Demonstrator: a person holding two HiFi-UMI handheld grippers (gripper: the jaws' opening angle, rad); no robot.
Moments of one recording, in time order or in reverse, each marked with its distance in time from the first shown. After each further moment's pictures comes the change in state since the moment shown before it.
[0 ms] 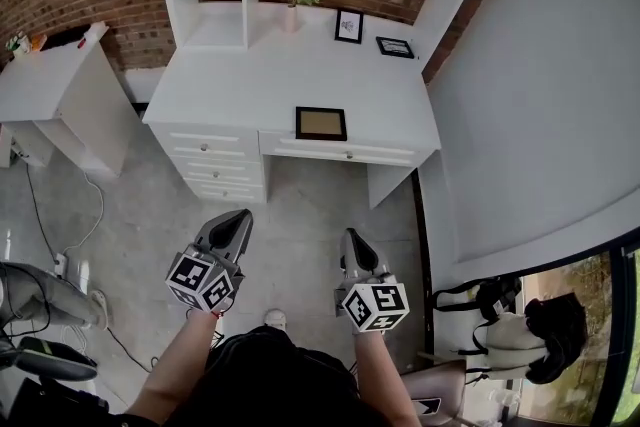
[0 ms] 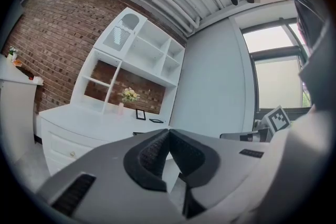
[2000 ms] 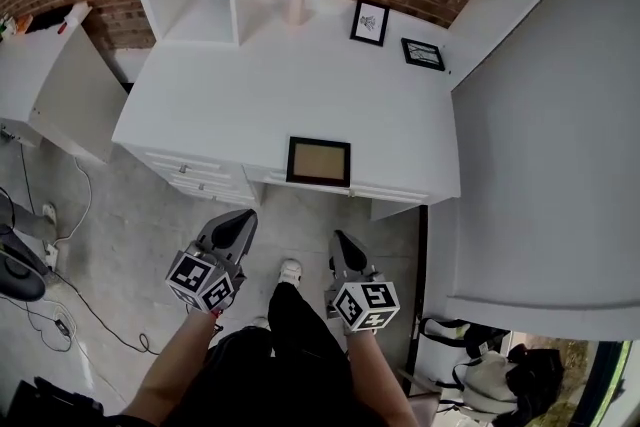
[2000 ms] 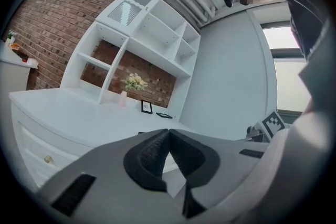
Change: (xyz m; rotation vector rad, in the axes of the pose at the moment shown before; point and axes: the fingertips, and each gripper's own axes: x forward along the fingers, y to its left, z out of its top) left arm 0.157 0.081 -0.018 -0.076 0.066 0.026; right arm 0.168 -0.083 -0.030 0.092 0.207 0.061
